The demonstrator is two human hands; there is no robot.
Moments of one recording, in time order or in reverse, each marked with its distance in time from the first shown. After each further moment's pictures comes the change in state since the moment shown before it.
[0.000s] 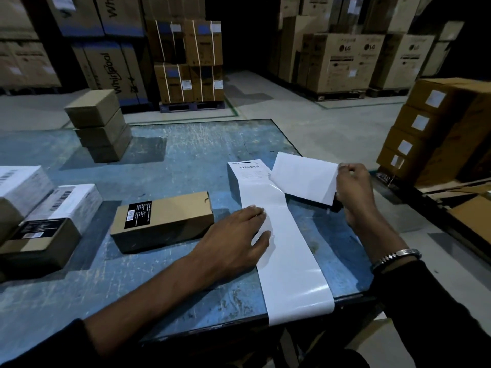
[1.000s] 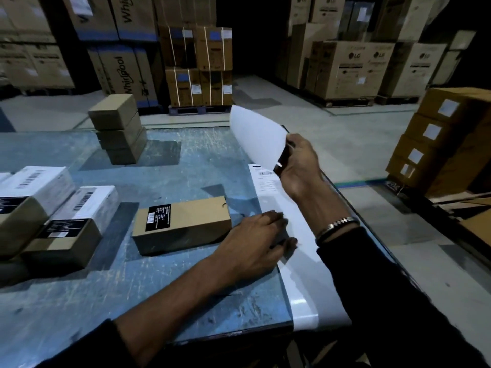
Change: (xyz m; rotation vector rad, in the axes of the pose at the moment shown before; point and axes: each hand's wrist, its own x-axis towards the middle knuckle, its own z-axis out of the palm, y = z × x) left_hand 0.007 0.003 -0.011 -0.026 0.028 0.102; right_hand -0.060 -0.100 0.115 0.753 -0.433 0.272
